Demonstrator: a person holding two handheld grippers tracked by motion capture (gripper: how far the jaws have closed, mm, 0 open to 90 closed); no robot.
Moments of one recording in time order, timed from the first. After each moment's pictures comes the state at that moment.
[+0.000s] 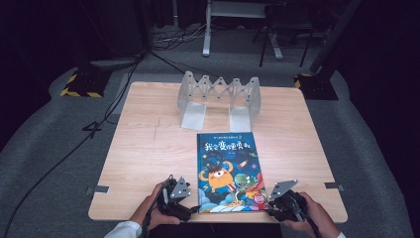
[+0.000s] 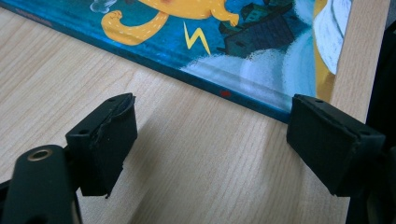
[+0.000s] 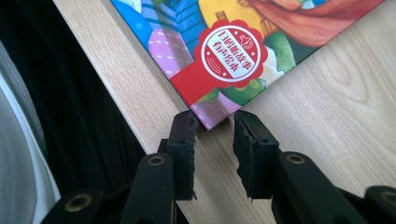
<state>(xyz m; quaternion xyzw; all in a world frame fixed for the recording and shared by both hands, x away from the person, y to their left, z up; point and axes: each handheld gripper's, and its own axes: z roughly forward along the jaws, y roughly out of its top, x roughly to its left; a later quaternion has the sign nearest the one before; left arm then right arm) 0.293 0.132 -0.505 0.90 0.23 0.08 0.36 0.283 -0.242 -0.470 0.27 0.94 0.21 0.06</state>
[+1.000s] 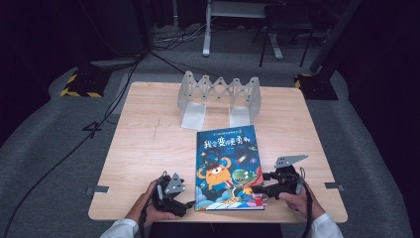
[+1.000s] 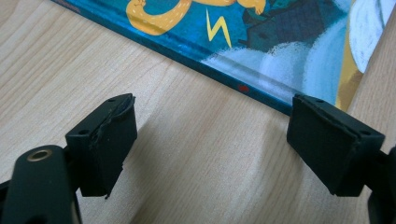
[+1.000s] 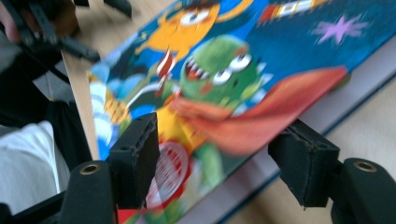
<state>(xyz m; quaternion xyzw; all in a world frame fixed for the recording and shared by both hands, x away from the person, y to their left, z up) 0.301 0.146 -0.505 0.89 0.26 0.10 0.36 0.354 -0.245 -0.469 0.31 0.85 0.43 -0.04</state>
